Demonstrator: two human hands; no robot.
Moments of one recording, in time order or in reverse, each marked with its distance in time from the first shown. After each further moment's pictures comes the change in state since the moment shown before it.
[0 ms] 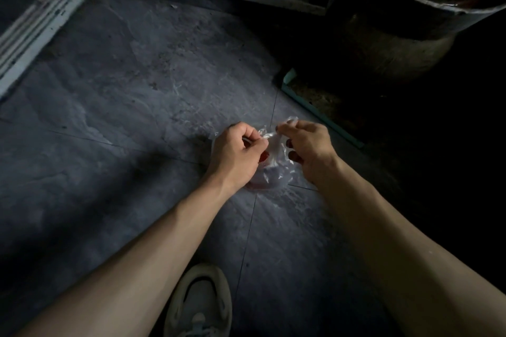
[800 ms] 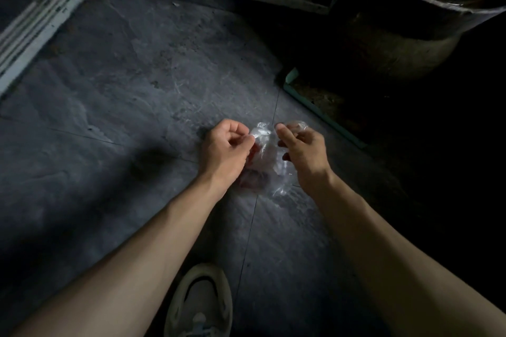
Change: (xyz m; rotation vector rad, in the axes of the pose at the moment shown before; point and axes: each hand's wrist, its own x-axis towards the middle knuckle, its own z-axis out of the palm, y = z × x) left_hand 0.002 -0.011 -0.011 -0.176 0.067 -0.095; right_hand -0.006 0.024 0.002 0.039 -0.041 -0.176
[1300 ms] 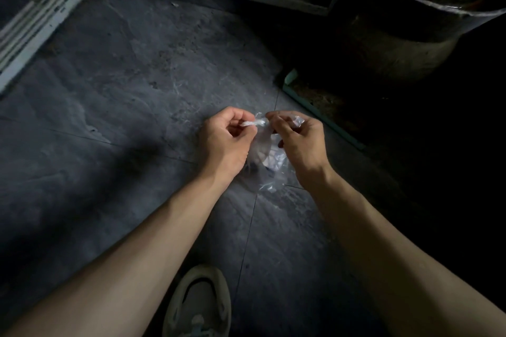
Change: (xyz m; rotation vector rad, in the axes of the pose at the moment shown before) left_hand 0.004 0.020 0.004 -0.045 0.076 0.171; right_hand 0.004 -0.016 0.010 -0.016 -0.042 -0.206
